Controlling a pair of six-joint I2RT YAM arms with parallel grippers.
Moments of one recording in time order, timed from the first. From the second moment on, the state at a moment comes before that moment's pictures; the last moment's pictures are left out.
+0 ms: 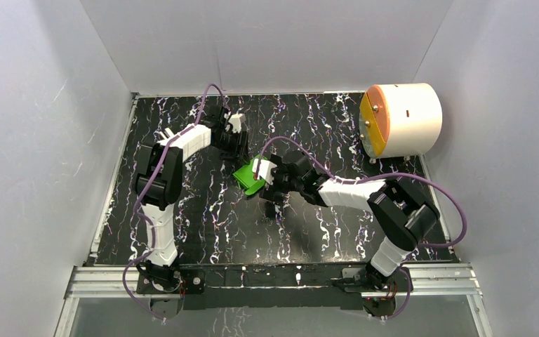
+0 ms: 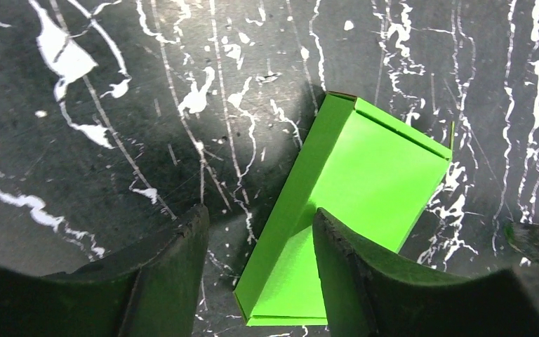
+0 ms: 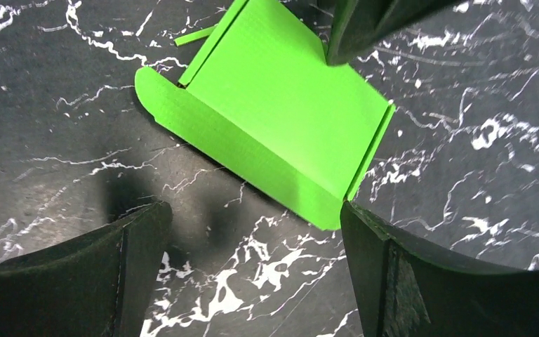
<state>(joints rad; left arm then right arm) -0.31 2.07 1.49 -0.54 0.38 -0.11 0.81 1.66 0.86 0.20 -0.21 -0.57</state>
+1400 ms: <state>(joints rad) -0.30 2.12 1.50 -0.59 0.66 -0.04 0.81 1.66 0.84 0.39 -0.18 -0.60</state>
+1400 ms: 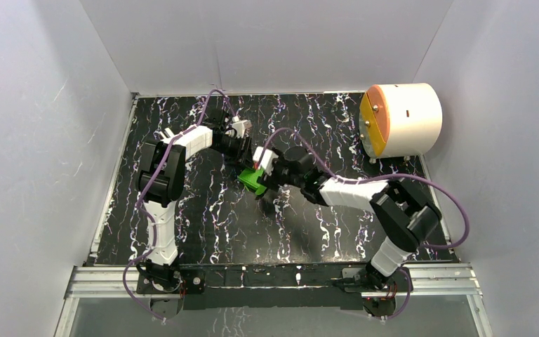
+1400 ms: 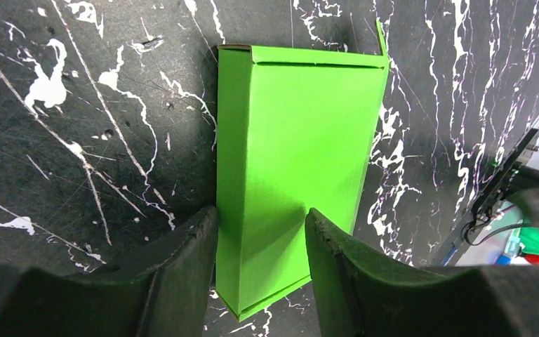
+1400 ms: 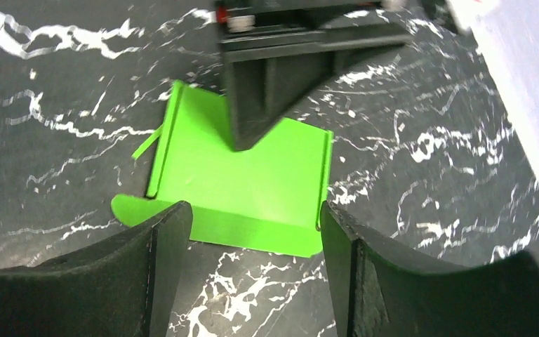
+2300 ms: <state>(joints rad) -0.30 2.08 1.33 -0.44 0.76 -0.32 0.64 1.68 0.69 0.41 -0.18 0.85</state>
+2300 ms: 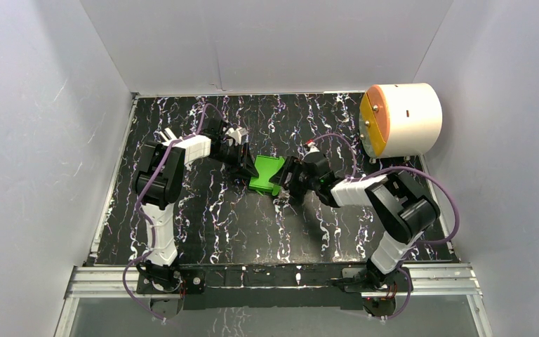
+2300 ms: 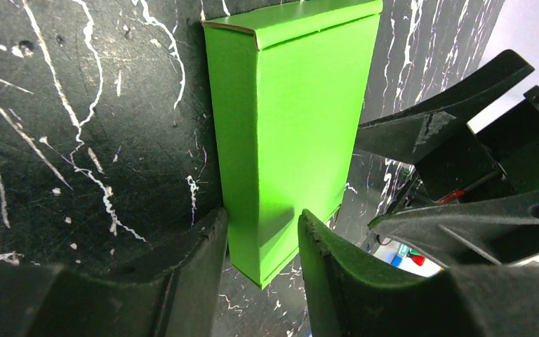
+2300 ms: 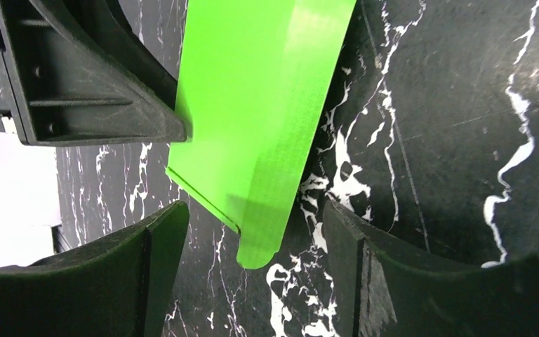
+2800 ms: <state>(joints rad) -0.29 2.09 1.30 -0.39 0.83 -0.35 0.58 1.87 0.68 0.76 -0.33 1.03</state>
